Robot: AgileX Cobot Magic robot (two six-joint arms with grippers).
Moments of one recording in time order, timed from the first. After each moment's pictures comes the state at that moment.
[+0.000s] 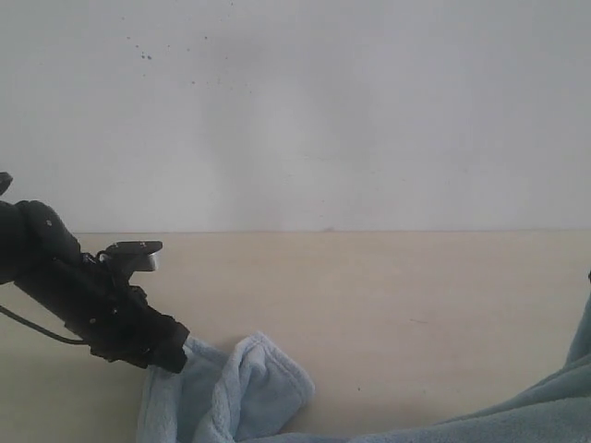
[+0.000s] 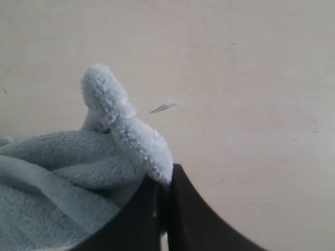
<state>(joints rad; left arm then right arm) -0.20 2.02 -1.20 -0.62 0.59 0.67 0.08 1.33 -1.01 -0.28 0.91 0.15</state>
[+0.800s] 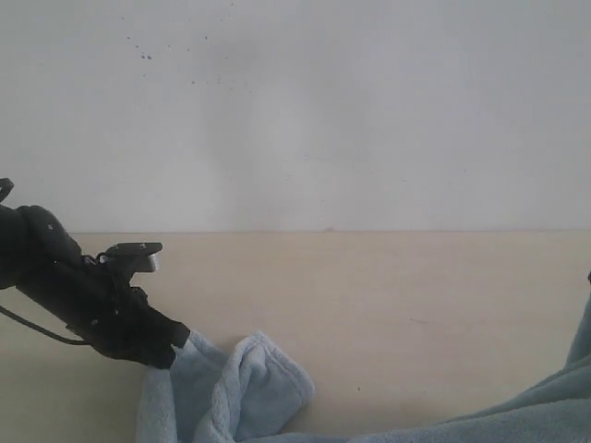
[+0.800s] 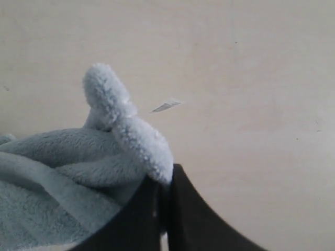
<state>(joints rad) -0.19 2.04 -1.20 -0.66 0.57 0.71 0.08 1.33 -1.01 -0.27 0.91 0.14</state>
